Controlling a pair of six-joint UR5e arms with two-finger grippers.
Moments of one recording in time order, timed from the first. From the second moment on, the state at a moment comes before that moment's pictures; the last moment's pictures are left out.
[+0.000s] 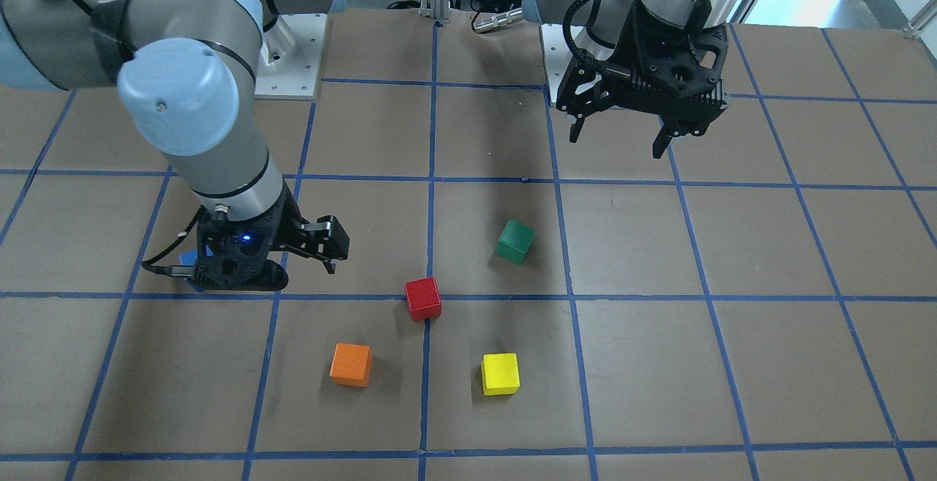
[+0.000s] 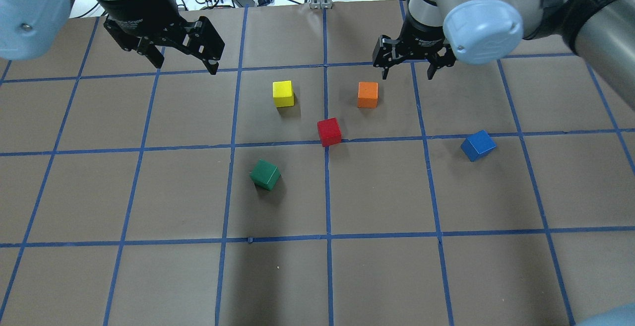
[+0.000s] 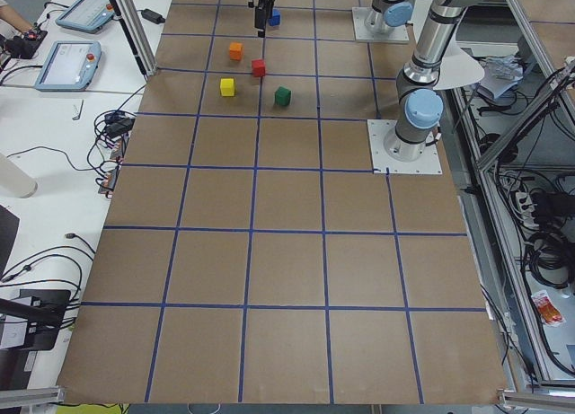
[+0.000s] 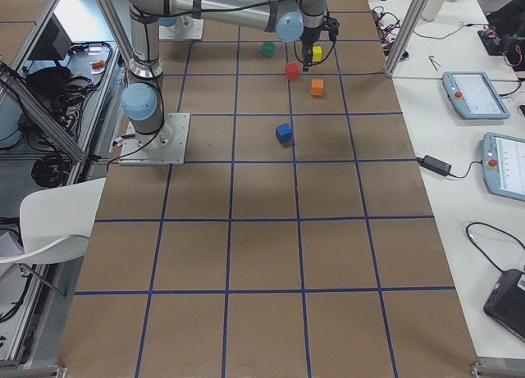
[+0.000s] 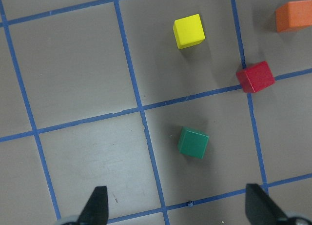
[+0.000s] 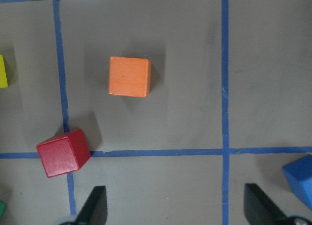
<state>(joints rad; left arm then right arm) -1.63 -1.61 -1.46 -1.59 1.56 0.14 1.70 -1.25 1.53 -1.89 -1.52 0.15</state>
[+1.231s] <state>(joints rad) -1.63 -1.57 -1.51 -1.57 1.57 0.13 1.91 -1.01 1.54 -2.15 -1.52 0.31</state>
